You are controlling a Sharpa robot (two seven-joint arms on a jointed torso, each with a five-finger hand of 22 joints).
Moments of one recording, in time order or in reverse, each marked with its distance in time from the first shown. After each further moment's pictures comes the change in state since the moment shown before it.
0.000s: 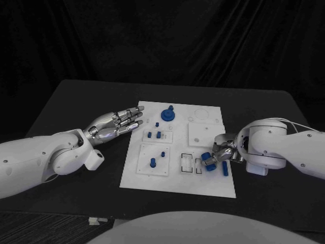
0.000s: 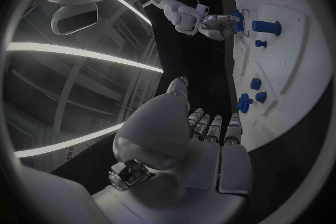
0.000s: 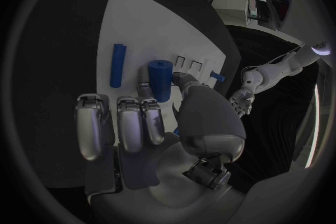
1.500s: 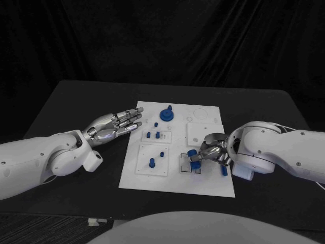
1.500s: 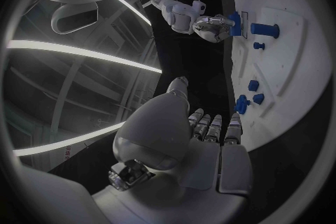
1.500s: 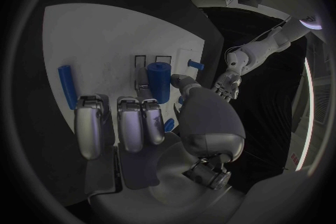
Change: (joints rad) left arm -0.001 0.001 0.000 -0.003 0.000 0.017 -0.015; left_hand 0.000 0.000 0.000 0.000 0.000 -0.005 0.005 0.000 0.000 0.000 0.007 0.000 0.000 0.000 0.014 0.000 0.000 0.000 0.004 0.011 0.000 0.003; right arm 0.000 0.034 -0.002 0.060 0.174 -0.168 0.003; right_hand -0.068 0.022 0.031 -0.021 -0.003 -0.046 -0.010 0.043 0.048 -0.002 0.002 0.000 0.000 0.000 0.001 0.000 0.000 0.000 0.000 0.000 -0.004 0.000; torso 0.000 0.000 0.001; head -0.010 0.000
